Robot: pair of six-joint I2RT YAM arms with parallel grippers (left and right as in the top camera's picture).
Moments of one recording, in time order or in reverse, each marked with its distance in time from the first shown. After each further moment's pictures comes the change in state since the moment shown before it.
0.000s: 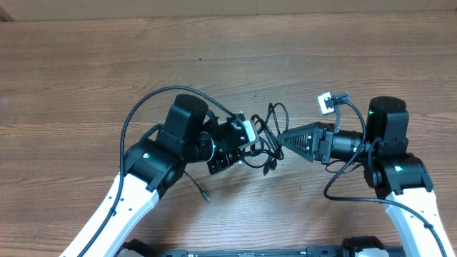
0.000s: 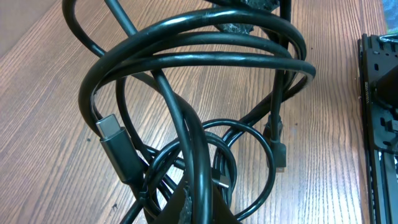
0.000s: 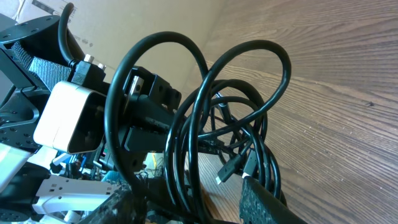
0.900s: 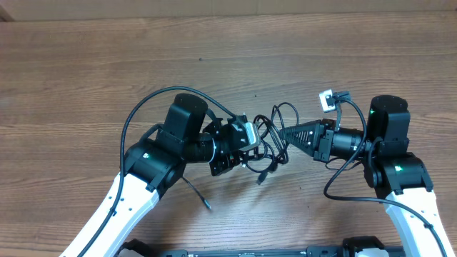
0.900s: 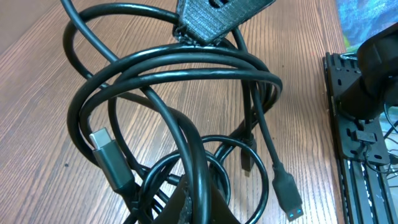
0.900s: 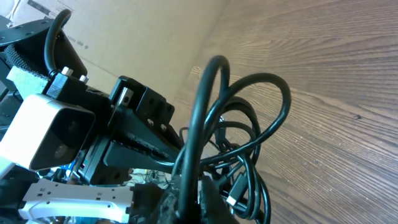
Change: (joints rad) left arm 0.000 0.000 0.000 0.024 0.113 -0.004; right arm 0.000 0.001 0.000 0.041 0.026 -0.003
